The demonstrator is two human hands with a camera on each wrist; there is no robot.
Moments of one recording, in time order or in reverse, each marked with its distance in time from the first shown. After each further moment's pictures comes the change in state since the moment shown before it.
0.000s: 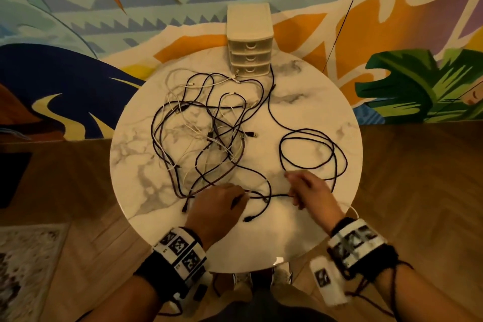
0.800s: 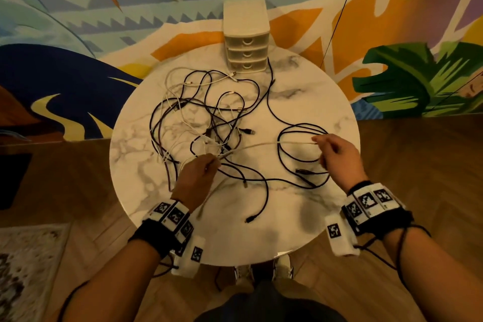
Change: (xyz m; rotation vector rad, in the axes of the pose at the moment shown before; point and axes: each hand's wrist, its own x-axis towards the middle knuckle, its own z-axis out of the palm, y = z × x) left_hand 0.030 -0.048 -0.008 -0.314 0.093 -0.283; right_hand 0.030 -0.019 -0.052 -0.100 0.338 -0.165
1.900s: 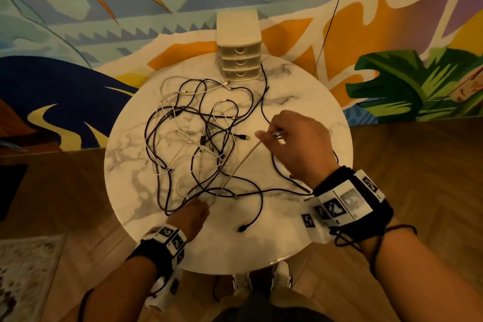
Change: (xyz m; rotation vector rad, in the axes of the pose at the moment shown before) left_hand -0.032 -0.044 0.025 0.552 -0.512 -0.149; right_hand -0.024 -0.104 0.020 -0.551 0.017 -0.614
